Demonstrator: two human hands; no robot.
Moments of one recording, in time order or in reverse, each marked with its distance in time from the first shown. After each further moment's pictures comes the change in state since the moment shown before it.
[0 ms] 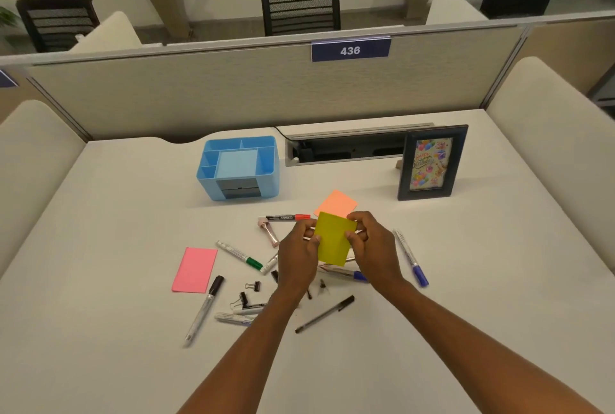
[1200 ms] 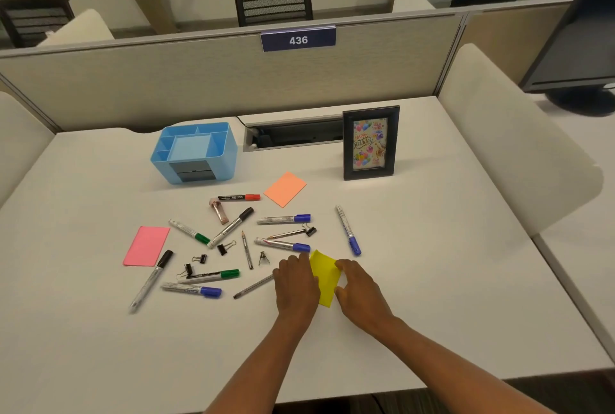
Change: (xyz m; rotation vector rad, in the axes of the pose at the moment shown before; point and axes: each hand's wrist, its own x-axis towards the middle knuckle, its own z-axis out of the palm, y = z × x) left_hand -0.123 0.024 0.122 0.849 -0.203 -0.059; right_hand -0.127 0.101 -0.083 -0.300 -0.459 0.239
